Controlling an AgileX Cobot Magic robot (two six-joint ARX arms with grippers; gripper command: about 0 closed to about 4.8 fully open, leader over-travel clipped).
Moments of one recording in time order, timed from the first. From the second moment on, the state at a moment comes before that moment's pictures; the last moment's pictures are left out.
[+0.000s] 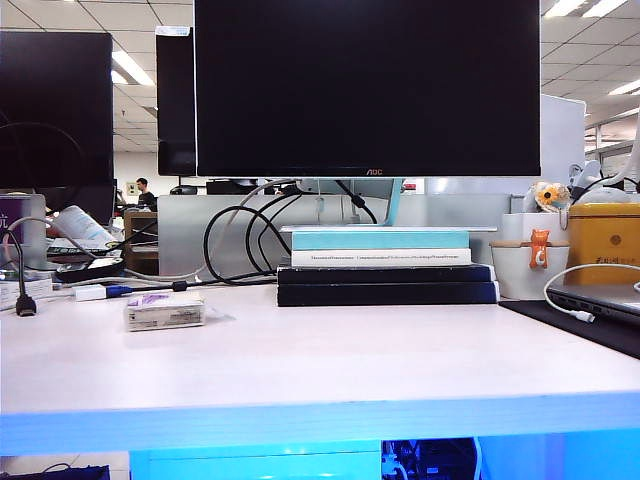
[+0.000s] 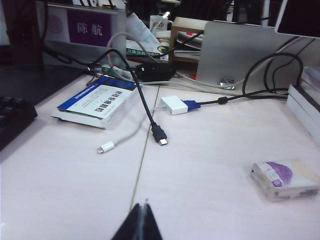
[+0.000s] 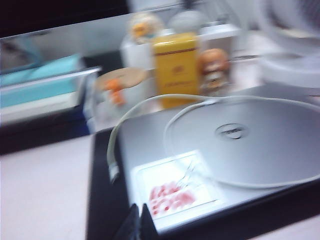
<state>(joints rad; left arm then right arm) 0.02 0.00 0.02 -0.06 -0.11 -0.08 0.00 0.01 0.05 -0.08 0.15 0.17</state>
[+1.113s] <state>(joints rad) 0.03 1.11 0.45 0.44 0.48 0.34 0.01 0.79 0.35 0.23 -0.03 0.21</state>
